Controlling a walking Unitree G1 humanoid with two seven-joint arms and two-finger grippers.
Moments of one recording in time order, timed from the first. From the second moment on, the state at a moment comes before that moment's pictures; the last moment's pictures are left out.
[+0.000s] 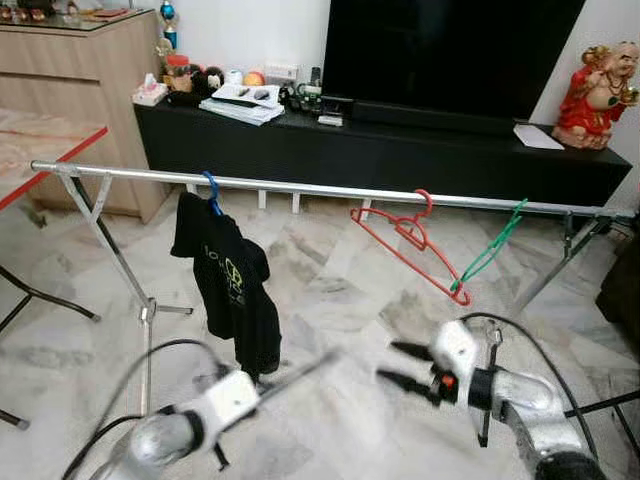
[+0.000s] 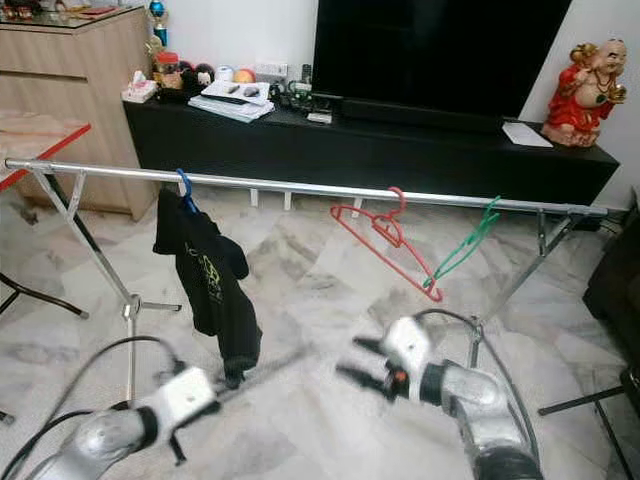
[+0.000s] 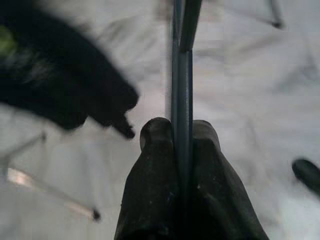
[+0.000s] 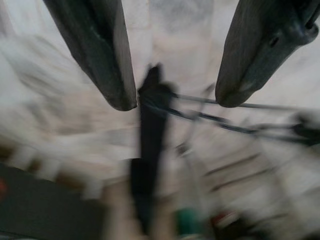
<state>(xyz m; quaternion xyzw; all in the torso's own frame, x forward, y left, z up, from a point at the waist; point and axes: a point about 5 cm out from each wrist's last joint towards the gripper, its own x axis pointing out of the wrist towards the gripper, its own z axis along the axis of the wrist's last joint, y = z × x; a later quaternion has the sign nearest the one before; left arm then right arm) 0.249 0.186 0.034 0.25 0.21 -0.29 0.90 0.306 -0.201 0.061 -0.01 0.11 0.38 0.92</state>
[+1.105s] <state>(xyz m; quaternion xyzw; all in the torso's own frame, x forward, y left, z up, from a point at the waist) 0.232 0.174 0.034 0.08 0.16 -0.13 0.98 0.175 -0.195 -0.087 0.08 0.46 -0.09 0.88</state>
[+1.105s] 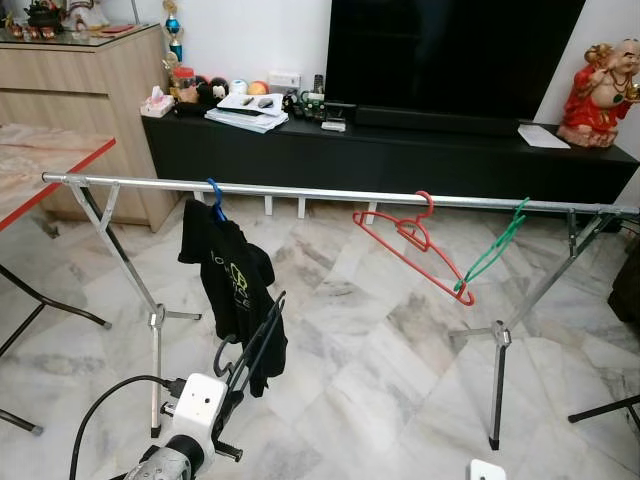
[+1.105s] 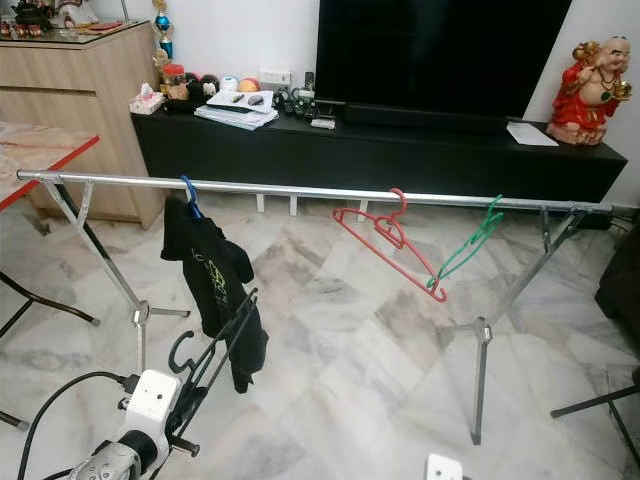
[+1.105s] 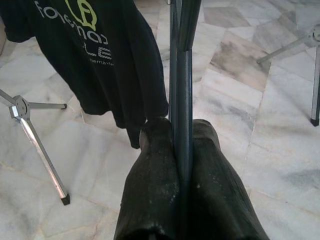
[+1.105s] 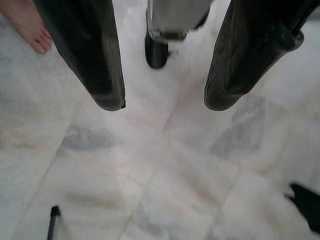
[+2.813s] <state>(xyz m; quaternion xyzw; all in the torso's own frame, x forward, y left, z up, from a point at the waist) 0.252 0.165 0.053 0.12 0.15 -0.19 0.96 0.177 -0.182 -0.088 0.04 0.48 -0.02 0.88</state>
